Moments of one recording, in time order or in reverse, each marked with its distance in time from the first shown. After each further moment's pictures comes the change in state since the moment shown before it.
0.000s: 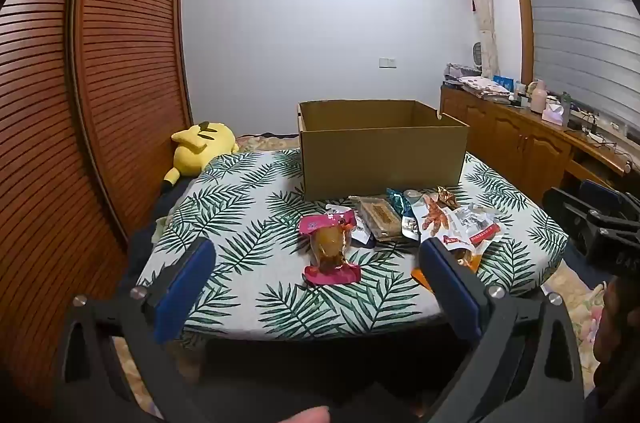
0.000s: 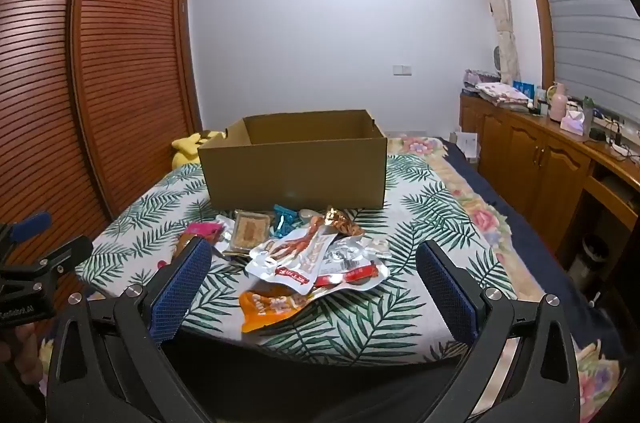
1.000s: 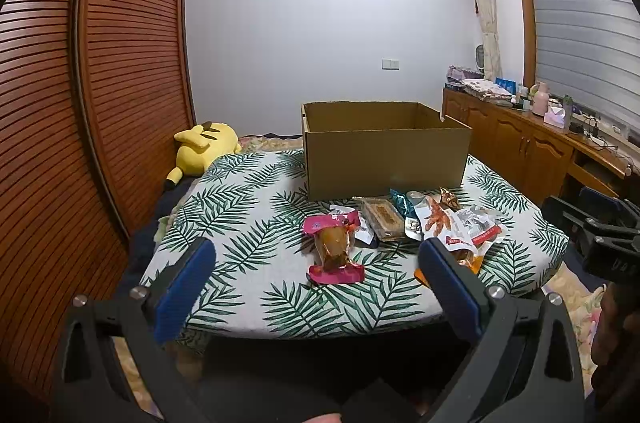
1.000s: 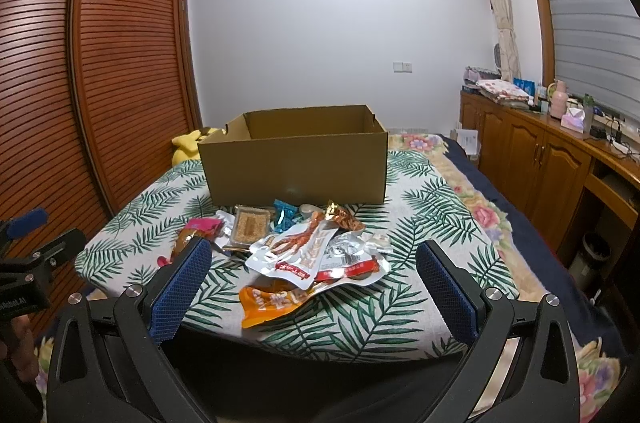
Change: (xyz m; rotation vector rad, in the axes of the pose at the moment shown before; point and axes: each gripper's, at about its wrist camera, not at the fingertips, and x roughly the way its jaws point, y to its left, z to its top) left arm -0.002 0.004 -0.001 -0.010 -0.009 0.007; right arm 0.003 0.001 -0.004 0.003 0.009 0.000
